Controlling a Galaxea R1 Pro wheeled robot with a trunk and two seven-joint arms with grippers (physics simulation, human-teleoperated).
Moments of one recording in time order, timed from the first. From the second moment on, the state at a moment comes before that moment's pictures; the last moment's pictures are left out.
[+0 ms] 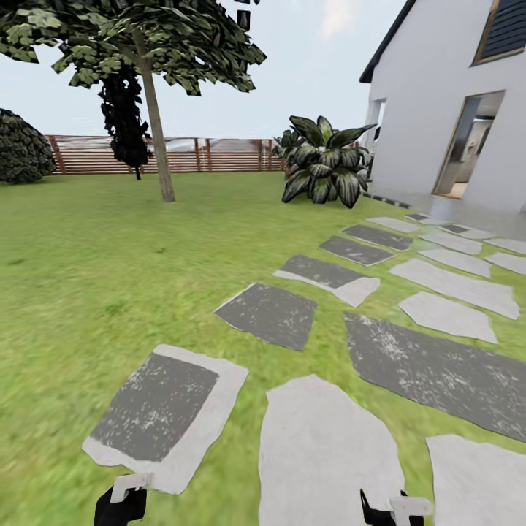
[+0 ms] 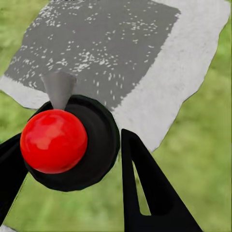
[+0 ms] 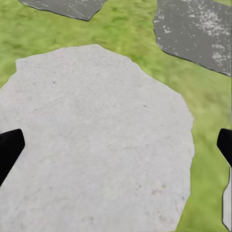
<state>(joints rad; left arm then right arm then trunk) -0.33 0.11 0.08 -0.33 0.01 -0.32 0.04 -0.27 -0.08 0.01 -0.28 -0.03 -0.62 -0.03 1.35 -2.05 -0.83</state>
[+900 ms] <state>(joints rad) -0.33 0.11 0.08 -0.33 0.01 -0.32 0.04 -0.27 -0.08 0.01 -0.28 -0.03 -0.62 -0.03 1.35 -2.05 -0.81</state>
